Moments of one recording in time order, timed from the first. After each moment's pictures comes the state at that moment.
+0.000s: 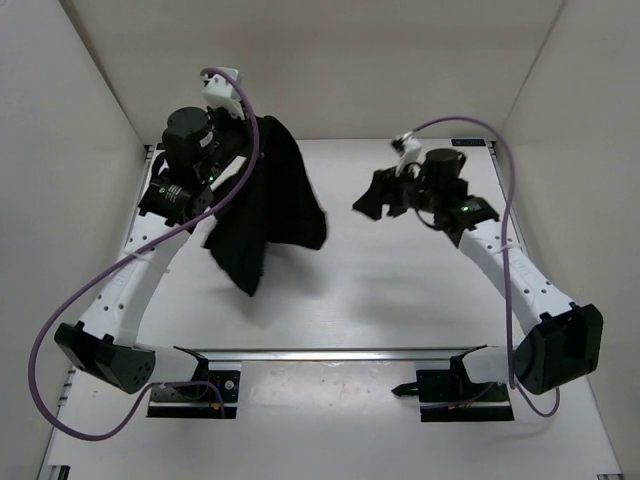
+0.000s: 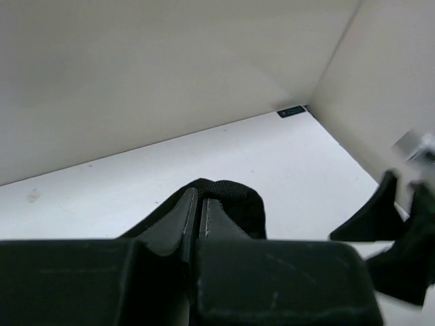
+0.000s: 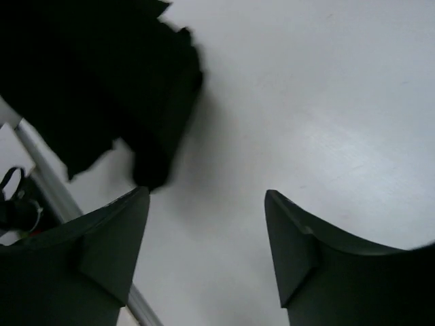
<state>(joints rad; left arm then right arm) -0.38 1.33 1.57 -0.24 0.08 -0.15 0.32 1.32 1.23 -0.31 -0.52 0.19</state>
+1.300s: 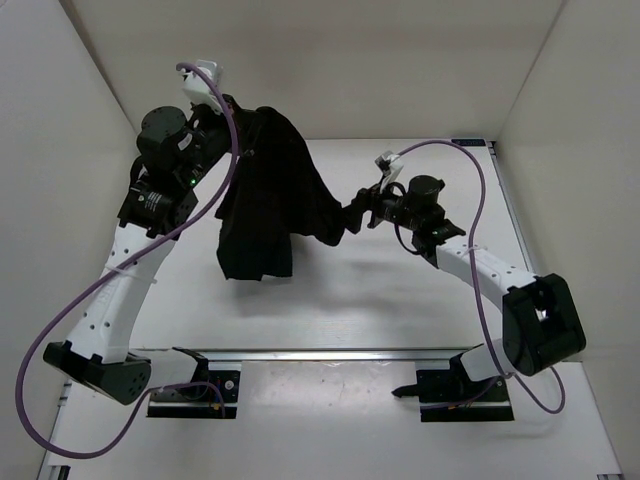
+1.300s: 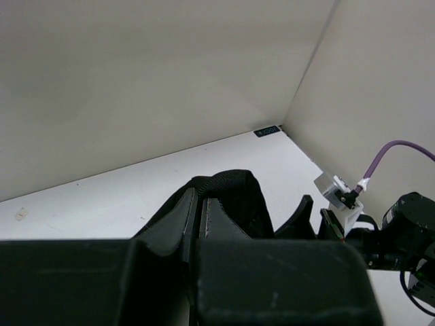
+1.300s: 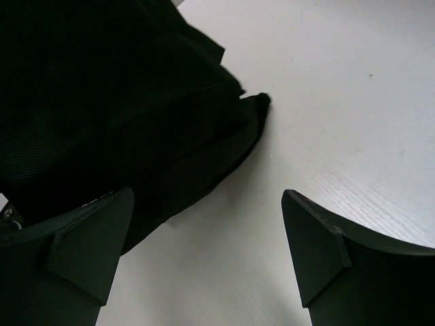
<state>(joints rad) -0.39 1.28 1.64 -0.29 0.15 -0.20 0.40 1.43 0.89 0.38 -0.58 0.29</state>
